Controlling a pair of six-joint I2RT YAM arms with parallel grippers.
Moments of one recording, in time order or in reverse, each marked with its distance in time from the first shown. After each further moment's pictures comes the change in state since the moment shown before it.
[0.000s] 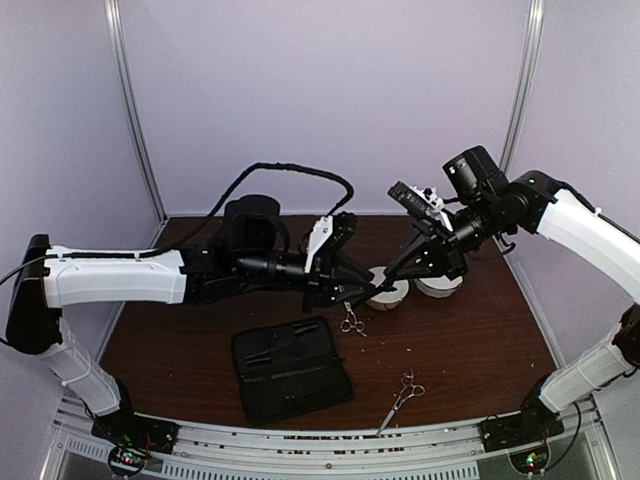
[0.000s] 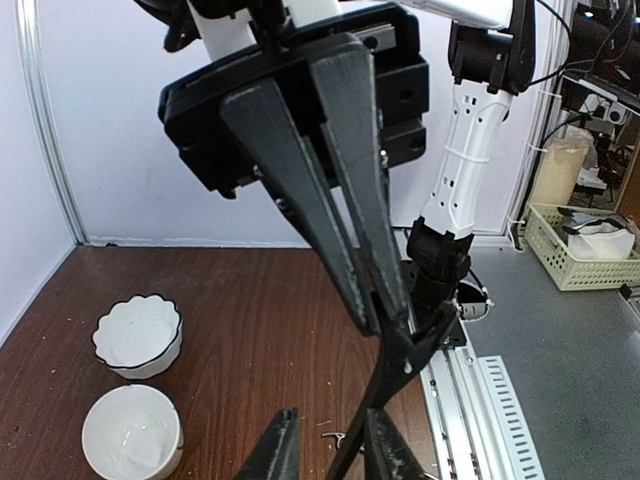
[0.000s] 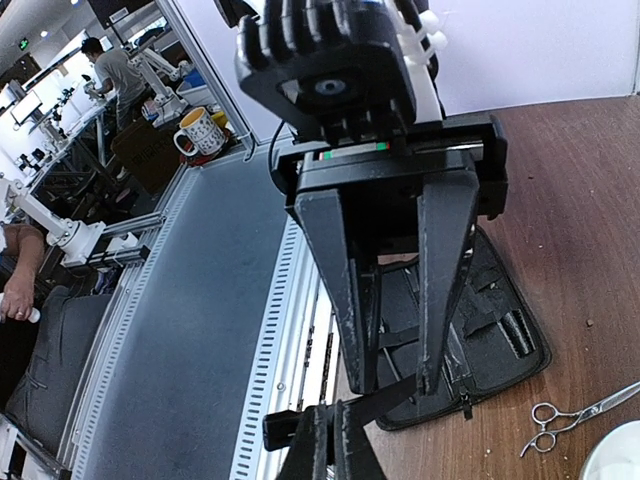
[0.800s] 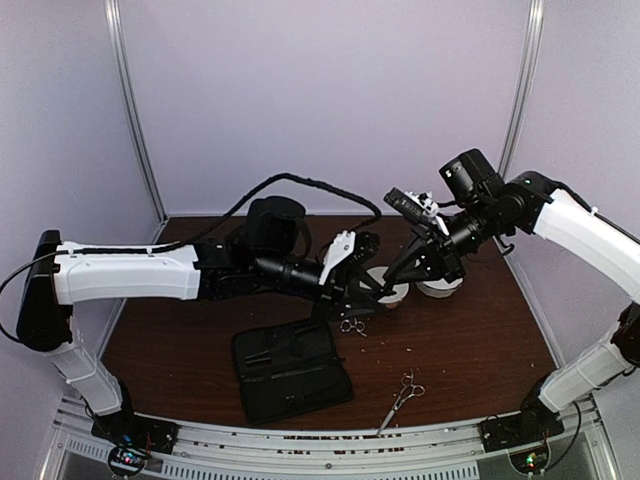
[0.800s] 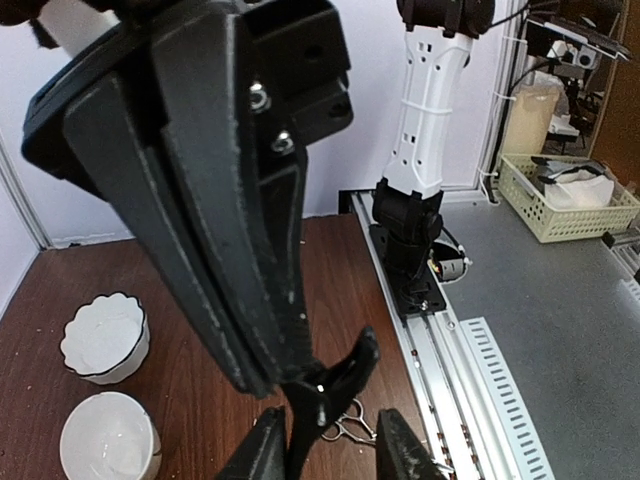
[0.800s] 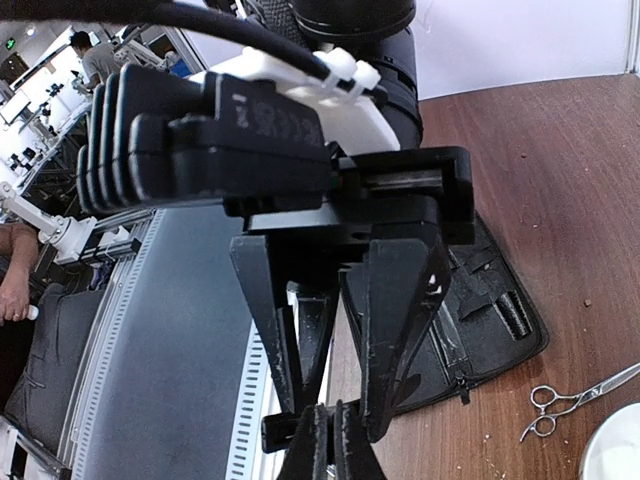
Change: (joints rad) left arm -0.038 0.074 0.119 -0.180 0.051 0.127; right arm 0.002 0.011 0.000 -0.019 0.043 -0.003
